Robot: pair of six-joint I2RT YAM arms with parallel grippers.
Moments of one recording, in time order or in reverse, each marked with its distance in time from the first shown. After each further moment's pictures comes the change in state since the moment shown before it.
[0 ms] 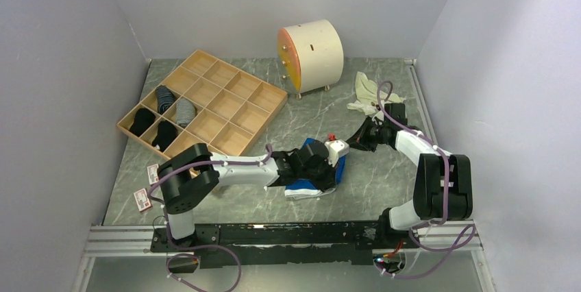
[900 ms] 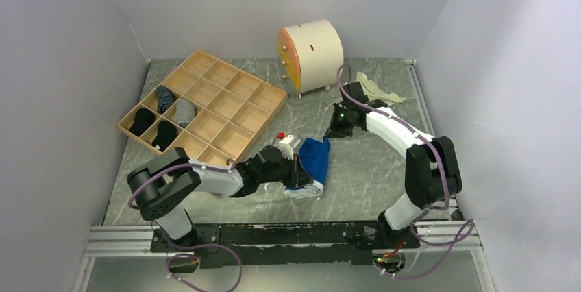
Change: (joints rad) left arm 0.160 -0.179 -0.511 0.565 0.080 -0.380; right arm 0.365 0.112 0.342 -0.264 0.385 0.056
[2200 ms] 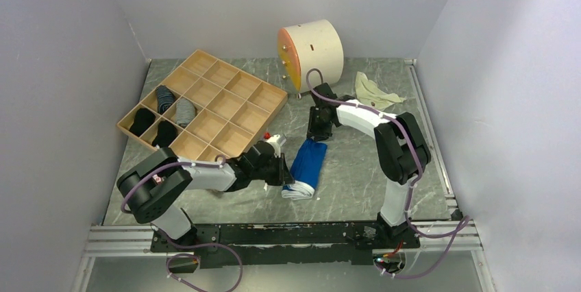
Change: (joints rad) left arm 0.118 -0.067 -0.040 -0.271 -0.019 -0.009; right arm 0.161 0.307 0.187 -0.013 0.103 0.055
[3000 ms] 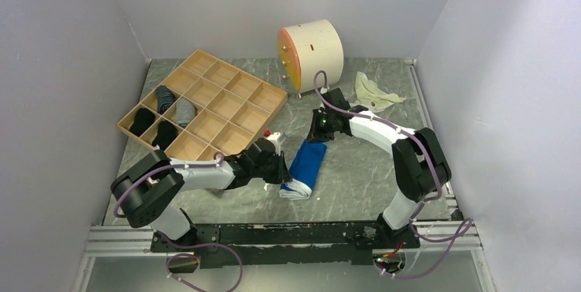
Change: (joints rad) left arm 0.000 -0.044 0.047 -0.138 -0.045 0.046; right arm -0.011 -0.217 -0.192 0.159 -0.180 -0.065
